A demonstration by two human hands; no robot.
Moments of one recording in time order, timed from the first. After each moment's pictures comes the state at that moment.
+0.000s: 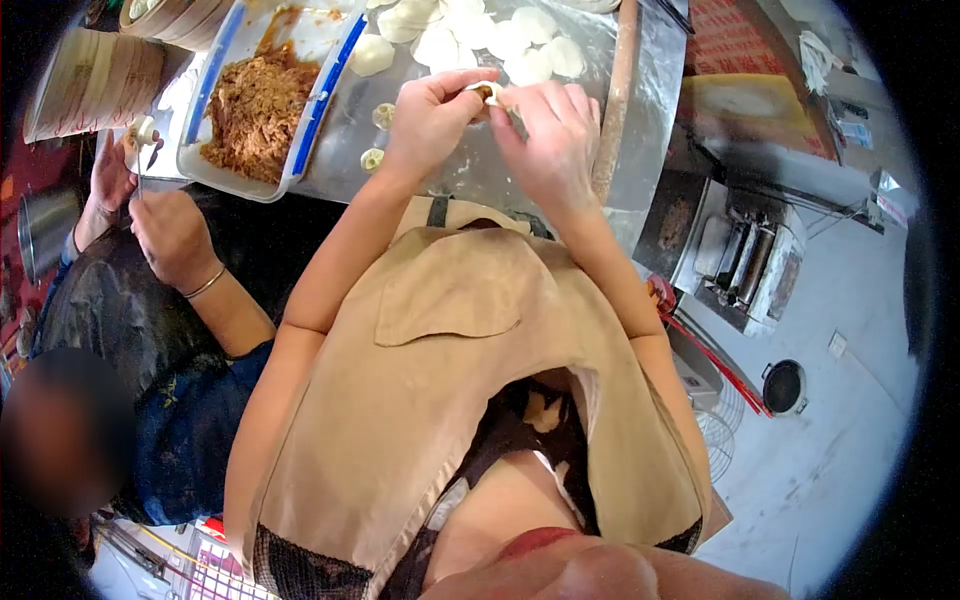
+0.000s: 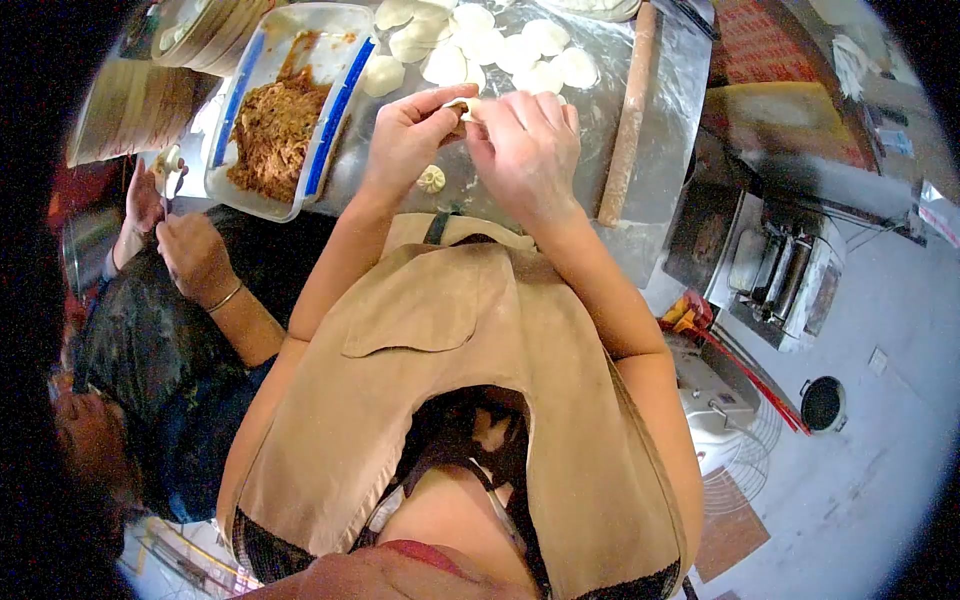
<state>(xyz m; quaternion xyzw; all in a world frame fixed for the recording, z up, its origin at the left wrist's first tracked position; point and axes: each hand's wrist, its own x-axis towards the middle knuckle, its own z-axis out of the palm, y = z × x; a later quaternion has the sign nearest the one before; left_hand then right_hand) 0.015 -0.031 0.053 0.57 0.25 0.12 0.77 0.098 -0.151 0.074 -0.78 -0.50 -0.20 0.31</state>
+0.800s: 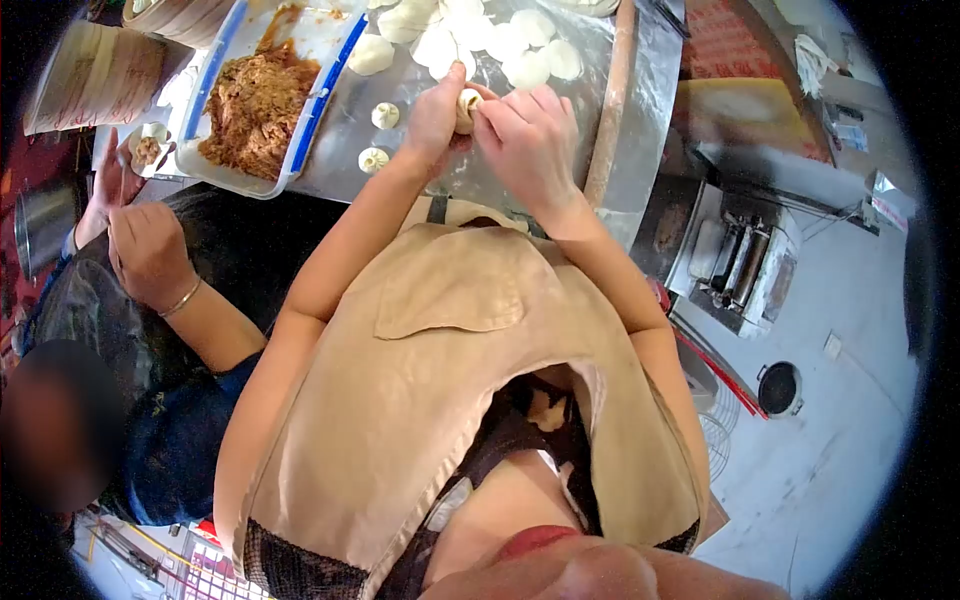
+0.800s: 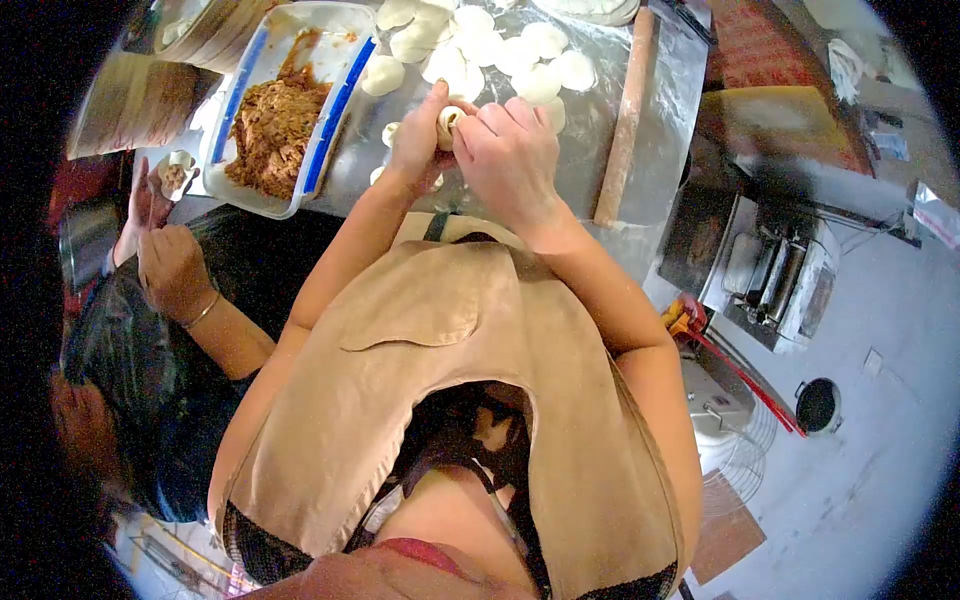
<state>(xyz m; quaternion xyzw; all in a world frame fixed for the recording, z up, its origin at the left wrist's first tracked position) 0.023 -0.035 0.029 0.40 0.33 0.04 0.85 0.086 -0.148 0.065 -0.78 -0.53 -0.18 0.27</state>
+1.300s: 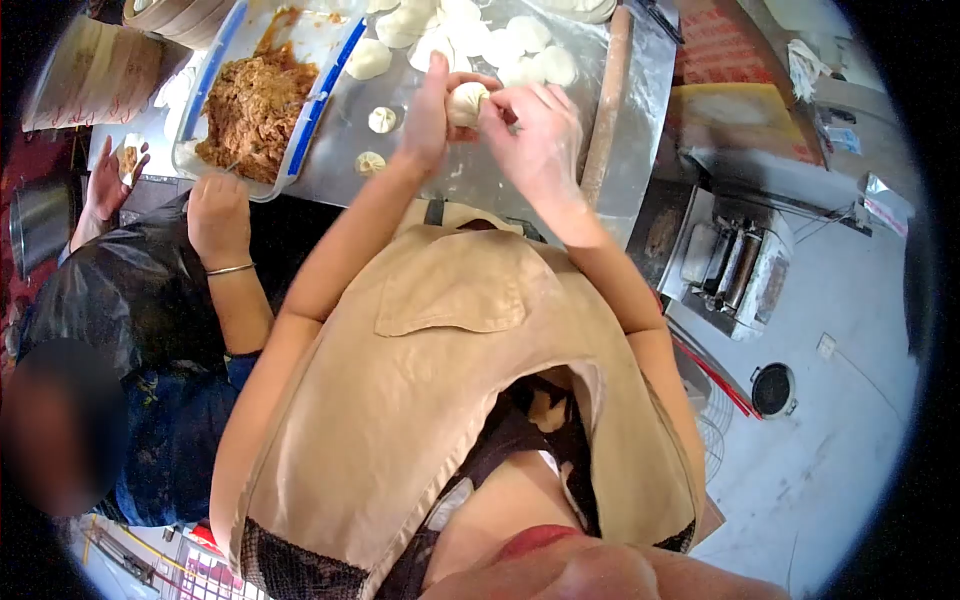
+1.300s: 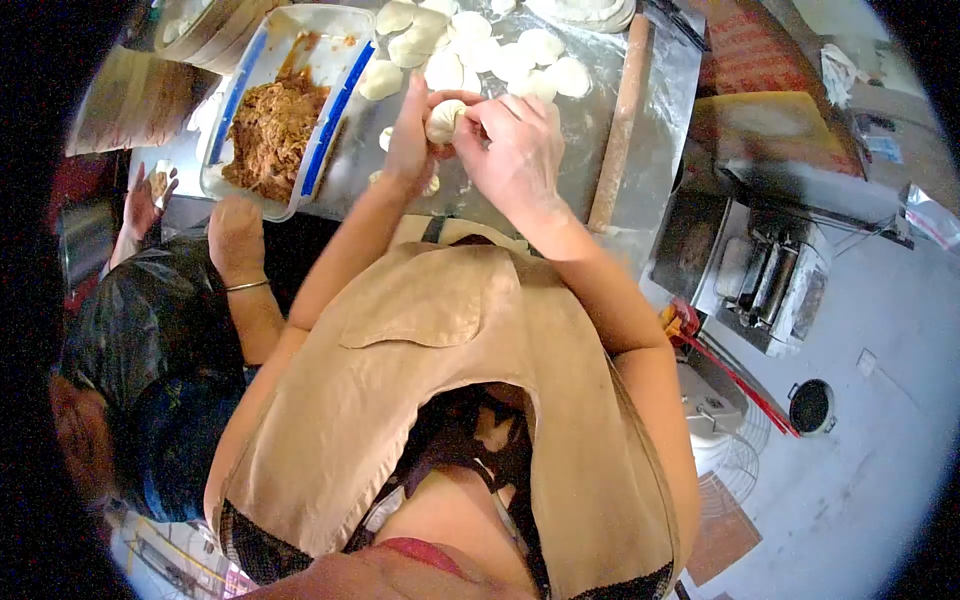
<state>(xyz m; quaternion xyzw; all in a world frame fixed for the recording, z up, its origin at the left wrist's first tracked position) 0.027 -0.031 0.039 0.42 0.29 0.02 0.86 0.092 -0.142 0.072 -0.79 -0.50 -0.13 0.35</state>
